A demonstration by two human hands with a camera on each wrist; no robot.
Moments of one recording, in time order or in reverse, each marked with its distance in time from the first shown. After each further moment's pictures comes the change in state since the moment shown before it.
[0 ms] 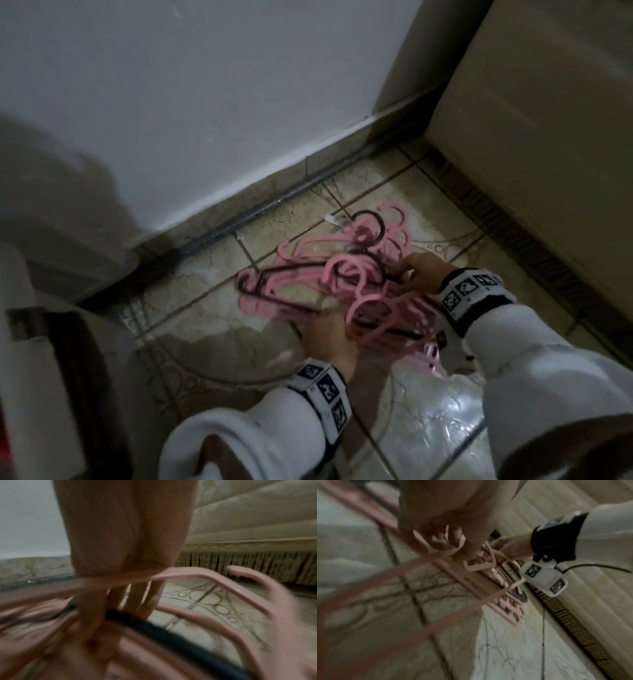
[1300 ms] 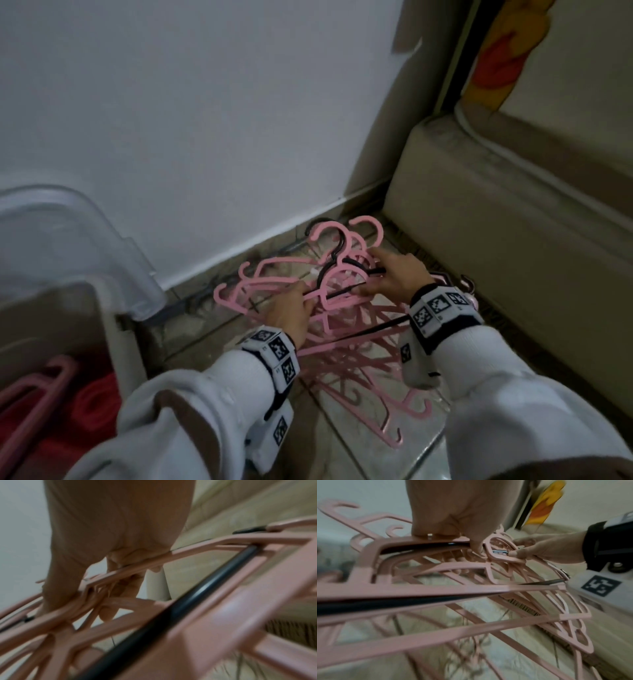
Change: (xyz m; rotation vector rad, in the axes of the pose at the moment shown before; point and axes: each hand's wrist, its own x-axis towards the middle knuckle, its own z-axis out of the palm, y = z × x) left_hand -0.044 0.034 -0.120 -0.092 0.208 0.183; right_hand -0.120 -0.080 -0.070 -0.052 0.438 -0.007
